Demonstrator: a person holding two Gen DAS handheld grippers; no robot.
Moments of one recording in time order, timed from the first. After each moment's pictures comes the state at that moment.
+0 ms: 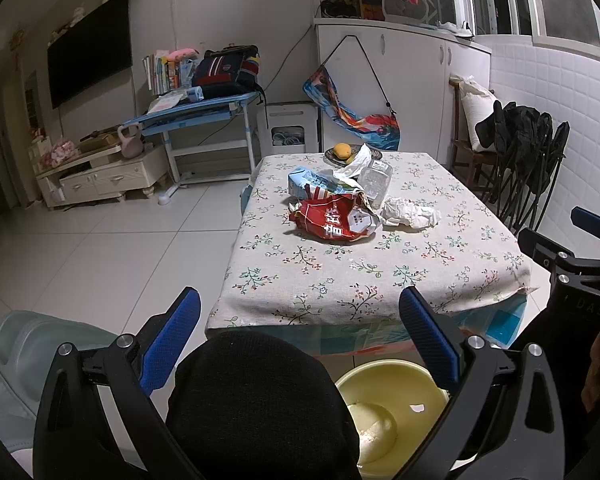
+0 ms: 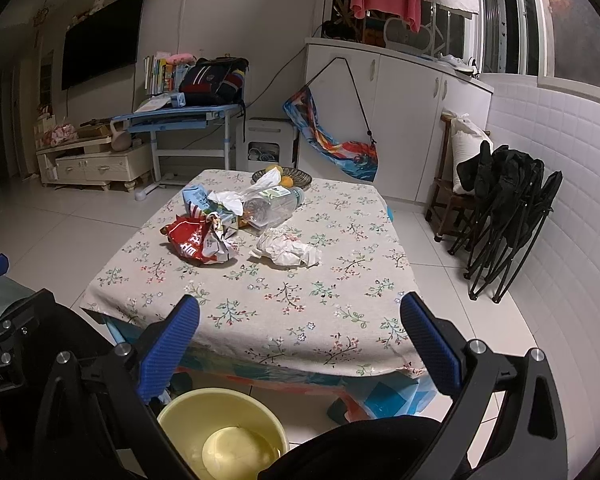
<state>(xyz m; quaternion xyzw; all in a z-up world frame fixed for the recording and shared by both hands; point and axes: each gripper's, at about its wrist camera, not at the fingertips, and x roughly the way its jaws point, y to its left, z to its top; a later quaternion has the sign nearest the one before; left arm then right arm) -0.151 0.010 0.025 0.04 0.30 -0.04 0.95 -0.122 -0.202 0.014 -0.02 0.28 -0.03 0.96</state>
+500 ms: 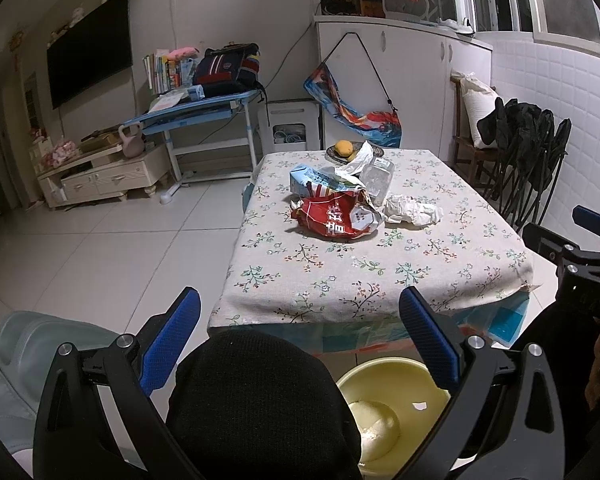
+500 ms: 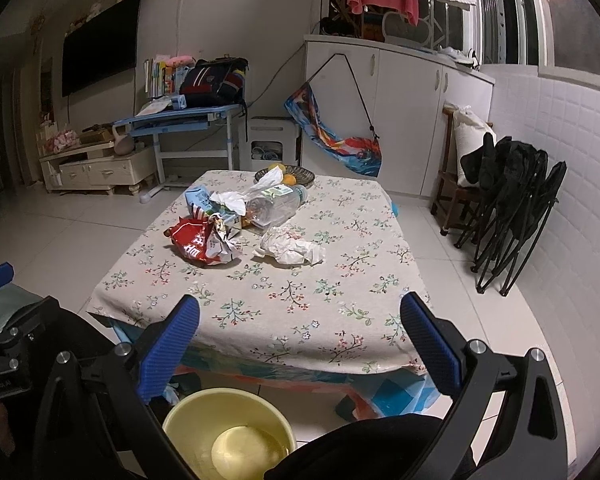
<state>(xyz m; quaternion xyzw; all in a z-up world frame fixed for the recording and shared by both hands) -0.148 0.007 0.022 0.05 0.30 -0.03 0.95 -0.119 -0.205 0.013 0.00 0.29 -0.02 0.96</state>
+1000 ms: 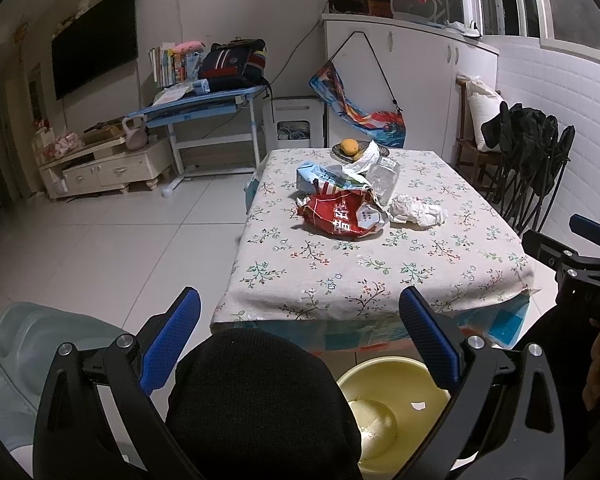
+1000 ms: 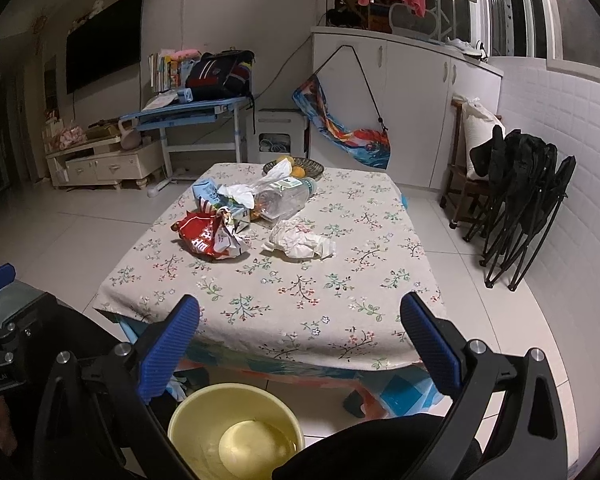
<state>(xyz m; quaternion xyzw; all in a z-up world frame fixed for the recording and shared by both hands) -0.148 0.021 0.018 0.03 0.31 -0.03 0.95 -0.116 -0.211 0.014 0.00 0.30 -0.01 0.95</state>
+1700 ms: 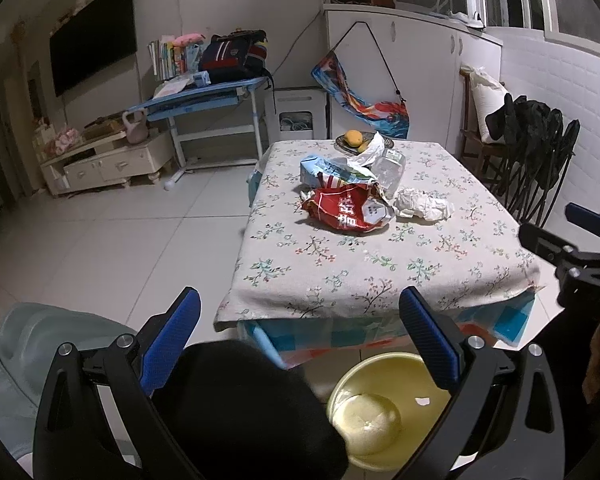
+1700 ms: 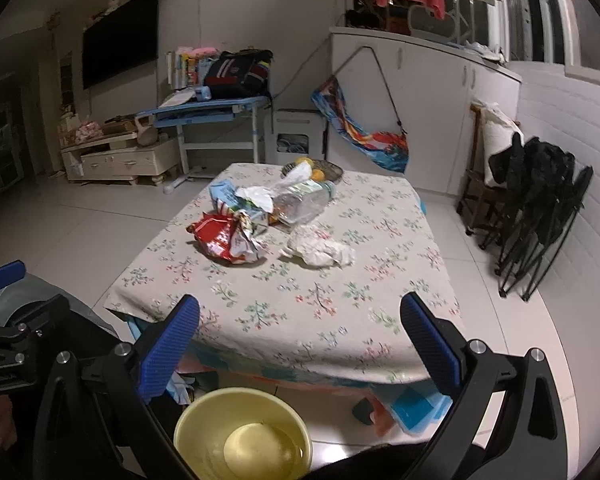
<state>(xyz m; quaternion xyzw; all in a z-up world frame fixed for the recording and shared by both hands) -0.133 0.023 0.019 0.04 0.33 -0.03 0.94 -0.093 -0.201 0.018 -0.02 0.30 0.03 0.95</state>
